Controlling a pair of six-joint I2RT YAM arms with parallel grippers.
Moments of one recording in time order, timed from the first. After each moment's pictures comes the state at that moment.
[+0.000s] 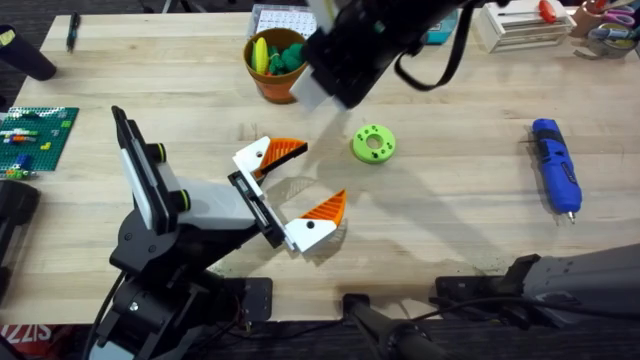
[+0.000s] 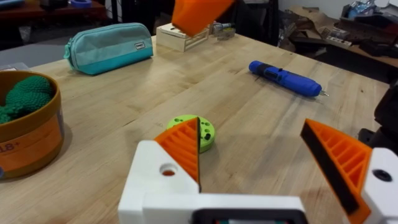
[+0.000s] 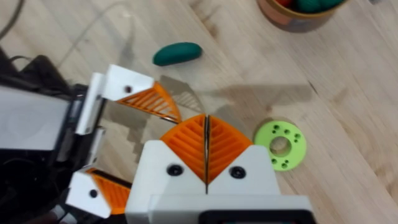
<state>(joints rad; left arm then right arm) -0.41 0.00 0.01 -0.07 0.55 -0.11 0.80 1.64 1.80 -1.22 -0.17 -0.08</state>
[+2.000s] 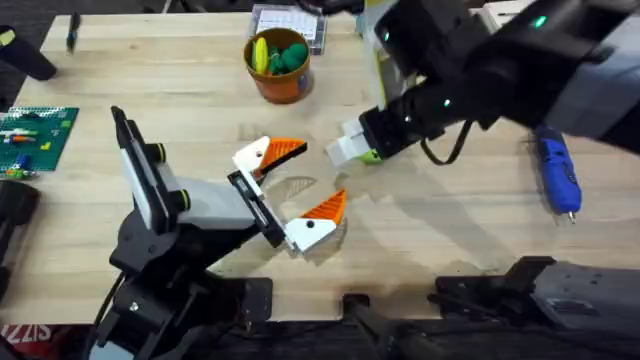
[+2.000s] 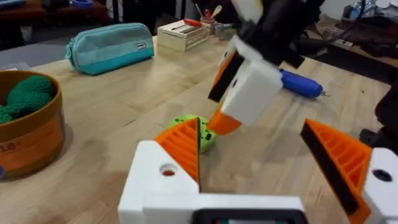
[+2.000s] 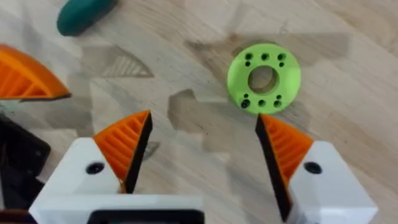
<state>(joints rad) -0.41 0.00 0.01 -0.07 0.55 -0.11 0.67 1.42 1.14 -0.86 -0.06 0.19</state>
